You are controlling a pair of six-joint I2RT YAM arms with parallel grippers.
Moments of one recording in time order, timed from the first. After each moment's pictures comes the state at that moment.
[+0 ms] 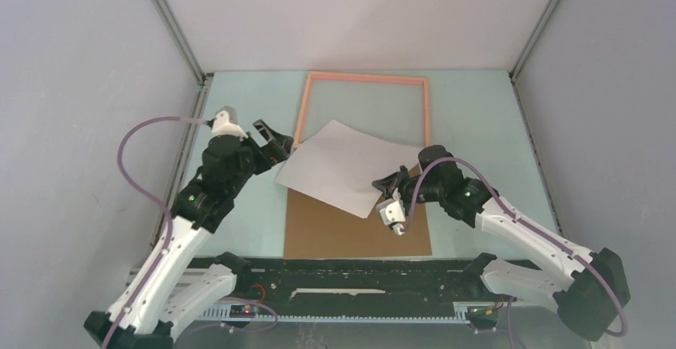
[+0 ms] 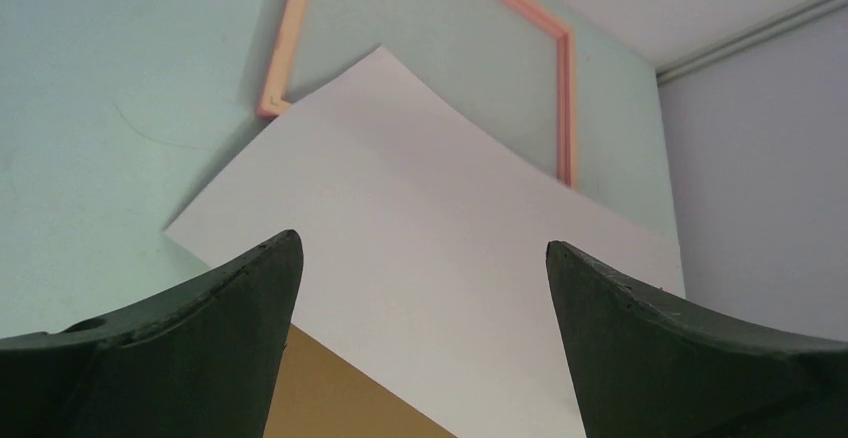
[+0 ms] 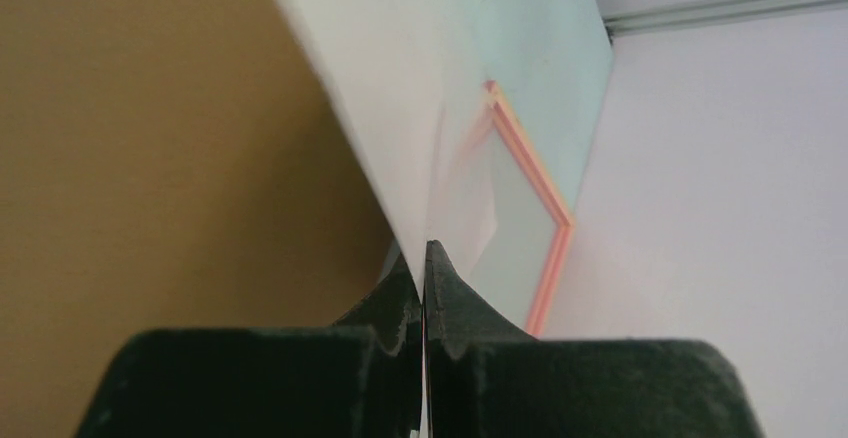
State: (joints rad) left arm -0.42 0.74 0.90 -0.48 -0.20 -0.72; right arm 0.68 1.04 0.75 -0.28 -0.64 -1.48
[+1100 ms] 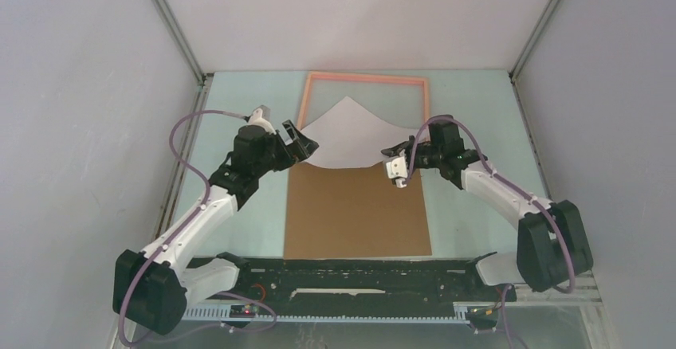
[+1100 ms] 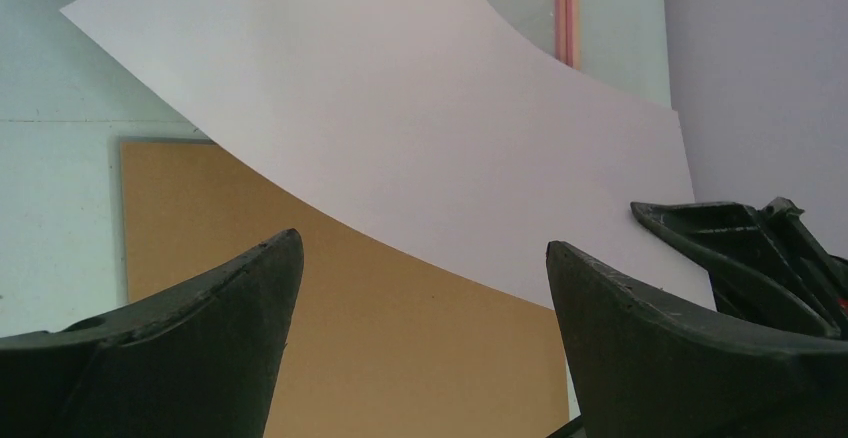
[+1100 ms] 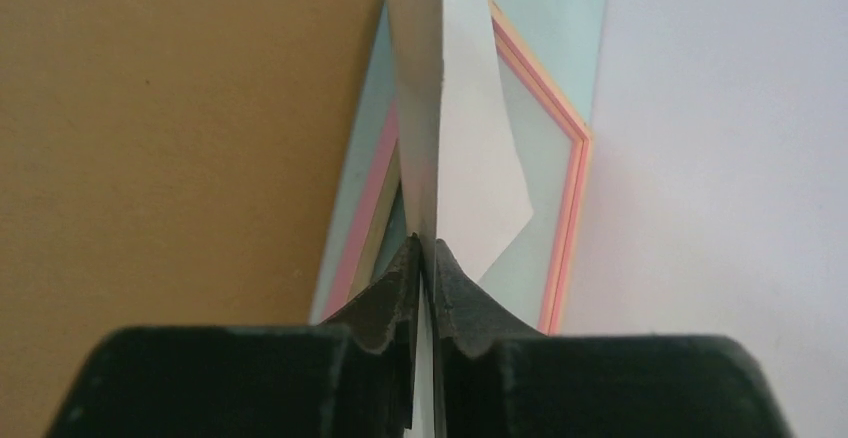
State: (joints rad) left arm -0.36 1.07 0.75 -0.13 0.11 -0.73; right arm 0.38 1.35 0.84 -0.12 -0.82 -1.48
